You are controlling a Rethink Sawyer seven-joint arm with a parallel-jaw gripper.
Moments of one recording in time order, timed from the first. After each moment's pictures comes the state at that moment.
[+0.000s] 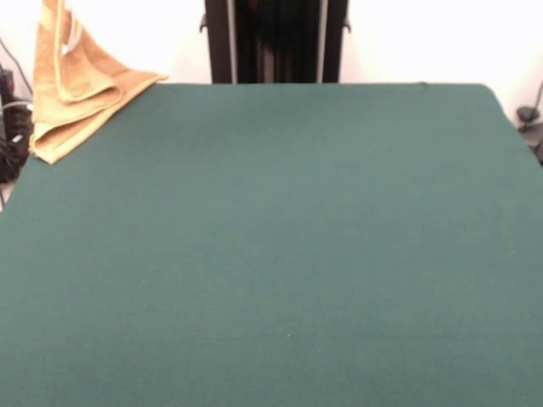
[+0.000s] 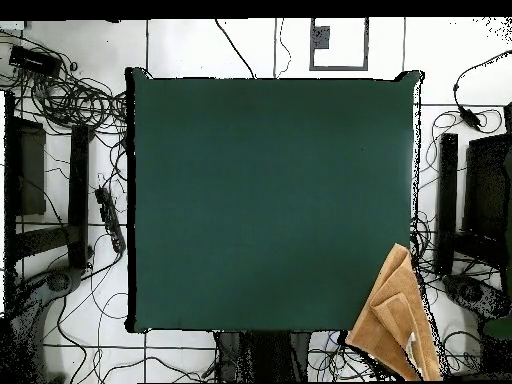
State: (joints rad) arm -0.96 -0.19 -0.89 1.94 -0.90 -1.24 1.66
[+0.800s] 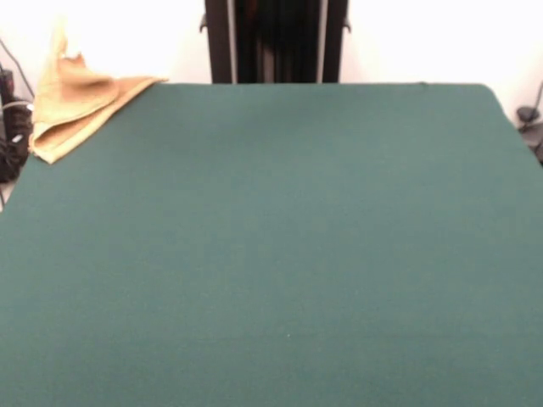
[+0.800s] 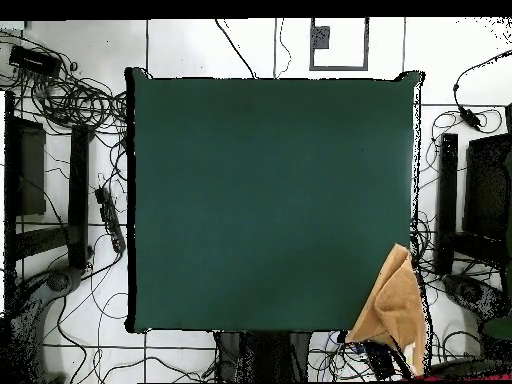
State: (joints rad) arm -0.90 -0.20 -0.89 1.94 -0.94 -1.24 1.66
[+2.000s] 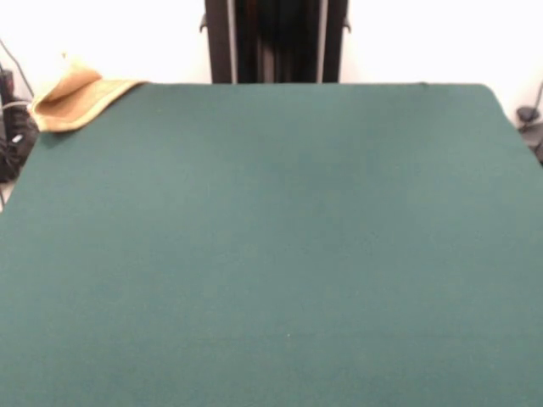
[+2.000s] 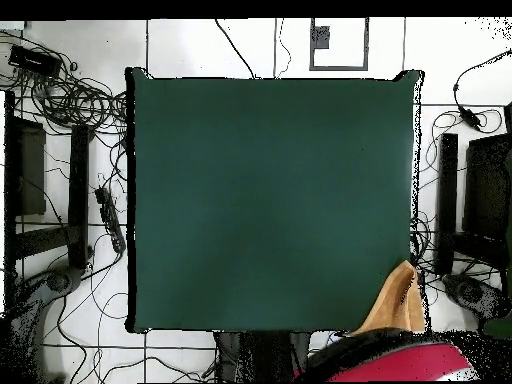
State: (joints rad) arm -0.57 -0.32 -0.90 1.94 -1.05 -1.11 1.66
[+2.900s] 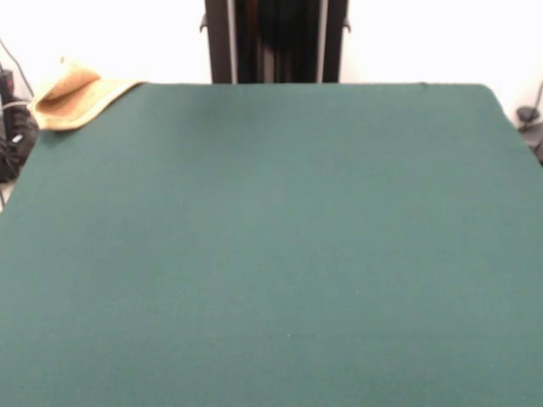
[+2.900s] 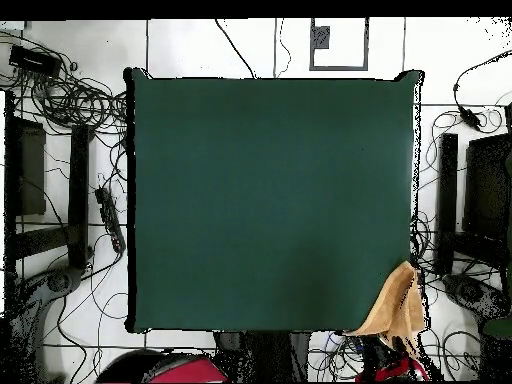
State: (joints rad) arm -0.09 -0.39 -0.96 1.82 -1.47 -0.92 2.29
